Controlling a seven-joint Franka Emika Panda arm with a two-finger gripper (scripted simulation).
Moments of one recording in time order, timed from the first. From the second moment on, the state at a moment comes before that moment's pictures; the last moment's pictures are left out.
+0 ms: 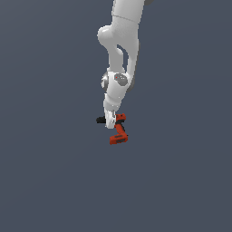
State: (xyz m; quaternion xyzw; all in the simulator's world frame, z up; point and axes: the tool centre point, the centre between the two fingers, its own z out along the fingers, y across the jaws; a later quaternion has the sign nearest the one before) arm -0.131 -0.060 0.029 0.75 -0.64 0.12 0.09
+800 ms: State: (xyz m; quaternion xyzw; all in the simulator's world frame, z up) arm -0.128 -0.067 0.032 0.75 -0.64 0.12 0.09
